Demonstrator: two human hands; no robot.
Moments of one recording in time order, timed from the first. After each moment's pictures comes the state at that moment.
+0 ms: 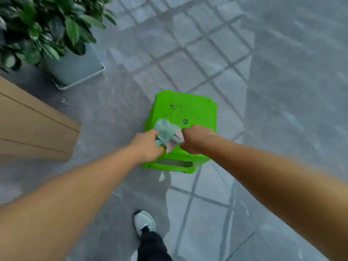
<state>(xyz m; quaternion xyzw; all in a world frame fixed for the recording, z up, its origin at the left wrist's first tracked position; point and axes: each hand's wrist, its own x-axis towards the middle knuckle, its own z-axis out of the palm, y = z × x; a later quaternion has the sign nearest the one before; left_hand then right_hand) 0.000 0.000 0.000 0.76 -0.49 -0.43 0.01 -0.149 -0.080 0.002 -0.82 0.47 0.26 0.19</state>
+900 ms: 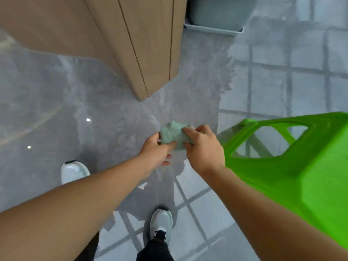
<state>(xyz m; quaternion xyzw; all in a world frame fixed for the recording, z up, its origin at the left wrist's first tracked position) 0.186 0.202 -0.263 0.72 0.14 -0.48 0.48 0.114 0.075 -0.243 -0.93 0.26 0.11 0.25</state>
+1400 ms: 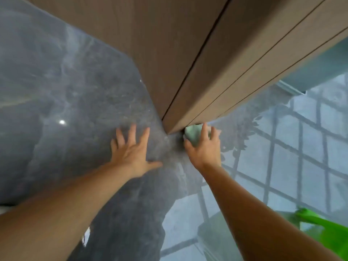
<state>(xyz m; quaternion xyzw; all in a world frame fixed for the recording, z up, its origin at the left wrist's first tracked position) 0.392 0.286 -0.593 0.92 -0.09 -0.36 0.12 0.353 0.078 -0.583 -0.95 0.26 0.08 0.17</state>
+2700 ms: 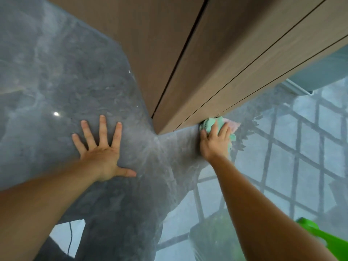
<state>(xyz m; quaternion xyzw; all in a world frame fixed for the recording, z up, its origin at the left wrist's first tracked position) 0.408 0.300 -0.611 0.90 -0.07 -0.44 0.03 0.381 -0.004 -0.635 -0.94 0.30 0.11 0.11</state>
